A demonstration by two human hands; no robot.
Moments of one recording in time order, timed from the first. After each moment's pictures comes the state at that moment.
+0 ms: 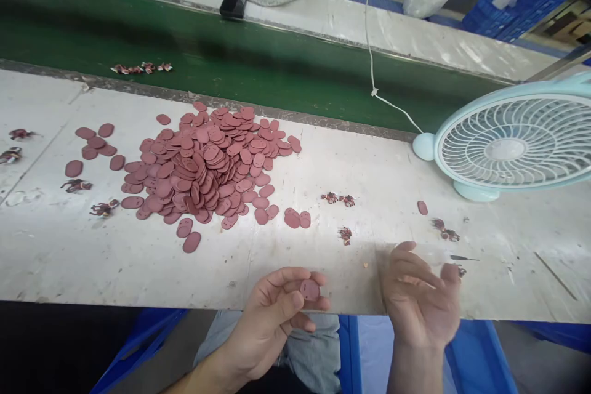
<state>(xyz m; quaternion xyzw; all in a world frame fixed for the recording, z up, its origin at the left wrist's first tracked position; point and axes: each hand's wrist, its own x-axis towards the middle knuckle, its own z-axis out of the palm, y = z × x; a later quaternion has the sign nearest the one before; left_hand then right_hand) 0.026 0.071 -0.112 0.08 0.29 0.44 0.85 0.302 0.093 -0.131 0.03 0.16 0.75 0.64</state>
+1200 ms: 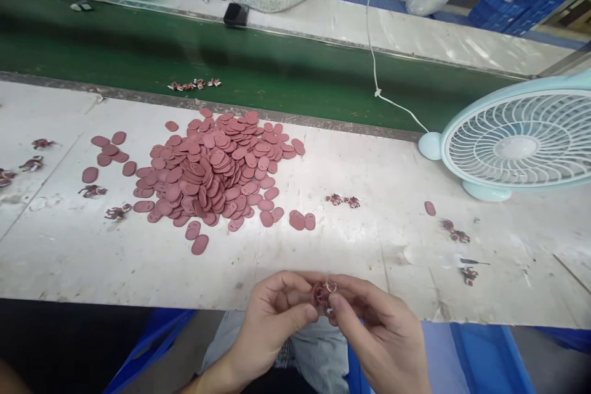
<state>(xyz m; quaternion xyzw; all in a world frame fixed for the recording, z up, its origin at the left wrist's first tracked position) 0.026 0.071 -0.117 0.19 0.34 0.49 0.78 0.178 0.071 -0.054 -0.62 -0.46 0.48 0.42</state>
